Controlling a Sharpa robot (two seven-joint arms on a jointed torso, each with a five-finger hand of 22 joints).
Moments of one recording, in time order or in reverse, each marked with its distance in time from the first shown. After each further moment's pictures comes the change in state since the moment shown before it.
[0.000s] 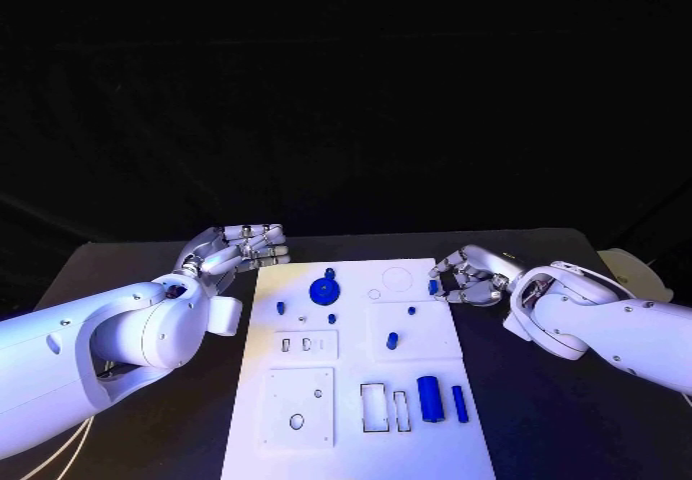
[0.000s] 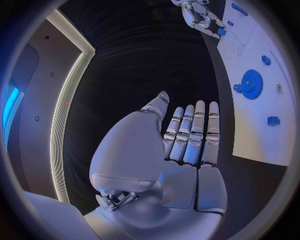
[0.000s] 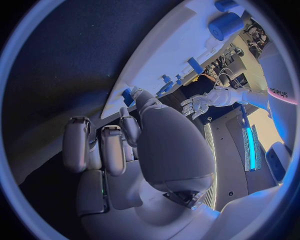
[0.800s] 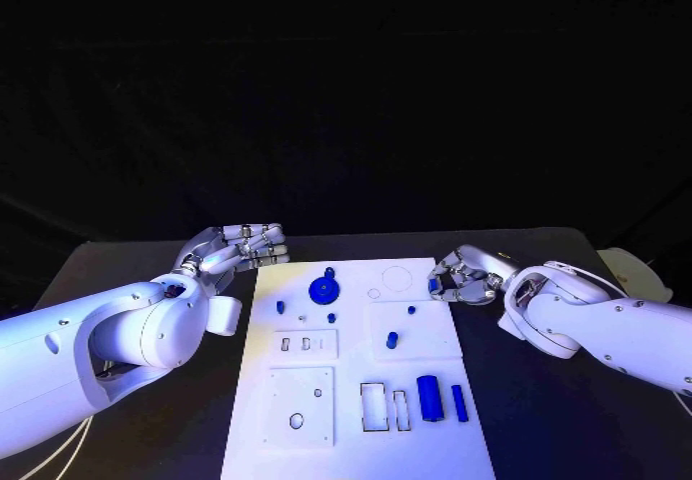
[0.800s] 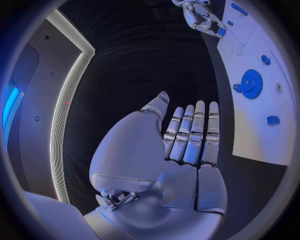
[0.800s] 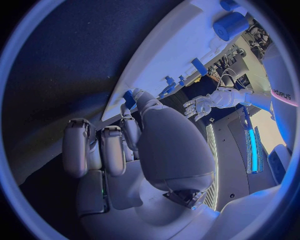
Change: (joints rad) left arm 0.000 -0.003 0.000 0.001 0.000 0.000 -0.001; left_hand 0.000 0.000 0.000 0.000 0.000 0.000 0.000 0.000 0.000 0.000 0.000 0.000 0.000 0.000 0.000 0.000 0.000 0.000 0.000 0.000 0.000 0.000; right arm -0.002 0.023 0.000 -0.012 -0.013 -0.005 -0.035; right_hand -0.021 0.021 0.000 0.006 0.000 0.076 -0.019 0.031 0.011 0.024 -0.015 0.030 0.030 0.000 0.000 0.014 0.000 0.000 0.028 -0.002 0.030 0.000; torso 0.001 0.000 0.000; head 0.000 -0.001
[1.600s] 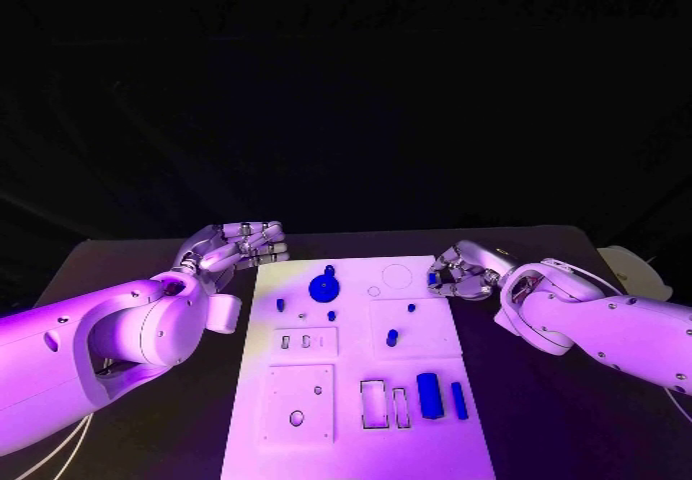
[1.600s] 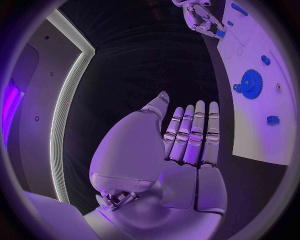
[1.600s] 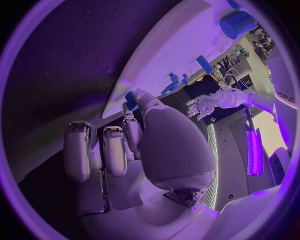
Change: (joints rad) left arm 0.000 -0.002 0.000 0.001 0.000 0.001 -0.001; left_hand 0.000 0.000 0.003 -0.003 0.000 0.000 0.000 0.000 0.000 0.000 0.000 0.000 0.000 0.000 0.000 0.000 0.000 0.000 0.000 0.000 0.000 -0.001; right arm -0.002 0.017 0.000 -0.007 -0.009 -0.044 -0.024; right_hand 0.004 0.047 0.052 -0.006 0.009 0.067 -0.031 0.039 0.009 0.029 -0.029 0.027 0.029 0.000 -0.022 0.012 0.001 0.000 0.026 -0.023 0.035 0.000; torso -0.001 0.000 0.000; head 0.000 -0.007
